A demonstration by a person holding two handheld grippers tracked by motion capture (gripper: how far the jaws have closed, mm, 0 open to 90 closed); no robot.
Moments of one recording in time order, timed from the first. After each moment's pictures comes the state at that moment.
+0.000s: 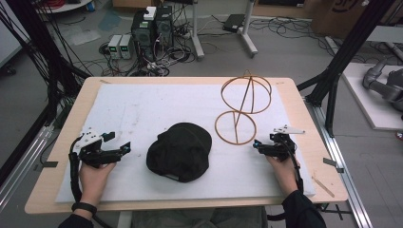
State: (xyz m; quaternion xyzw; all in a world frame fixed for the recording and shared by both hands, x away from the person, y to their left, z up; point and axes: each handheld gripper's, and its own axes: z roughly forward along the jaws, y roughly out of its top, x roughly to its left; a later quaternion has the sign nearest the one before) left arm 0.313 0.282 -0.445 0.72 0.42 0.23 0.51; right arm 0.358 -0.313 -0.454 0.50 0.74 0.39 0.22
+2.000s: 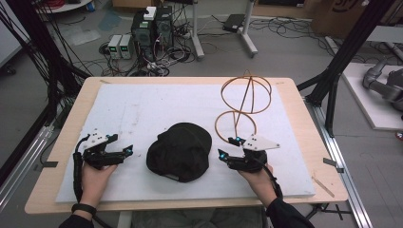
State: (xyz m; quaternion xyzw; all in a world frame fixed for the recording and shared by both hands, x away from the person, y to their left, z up) left arm 0.315 0.274 -0.450 0.75 0.41 0.23 0.47; right arm 0.302 -0.204 -0.417 0.29 0.78 0.52 0.19
